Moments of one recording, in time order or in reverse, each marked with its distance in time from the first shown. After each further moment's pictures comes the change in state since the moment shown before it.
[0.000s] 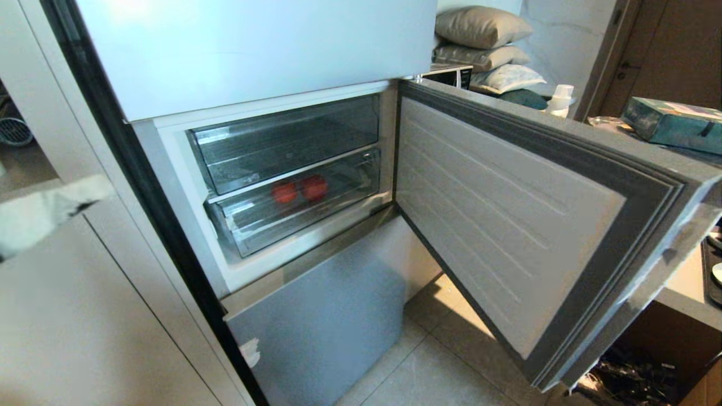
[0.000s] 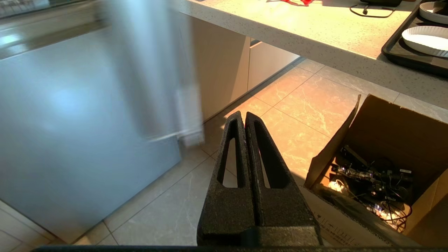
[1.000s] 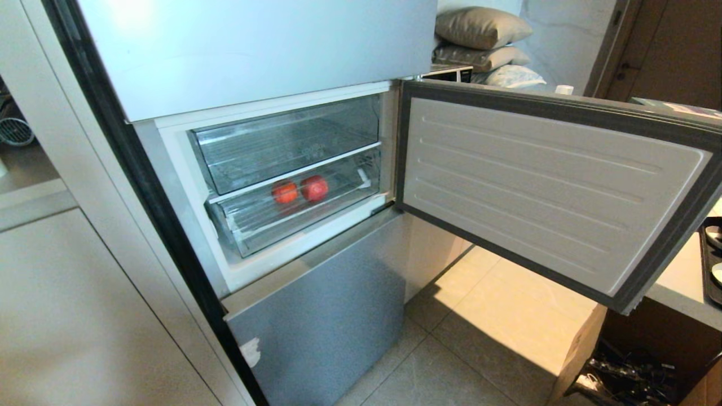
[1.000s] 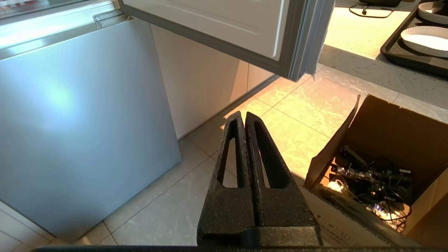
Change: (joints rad) left arm 0.378 -0.554 0.725 0.239 -0.230 0.364; right arm 0.000 0.000 0.000 0.000 0.000 -0.001
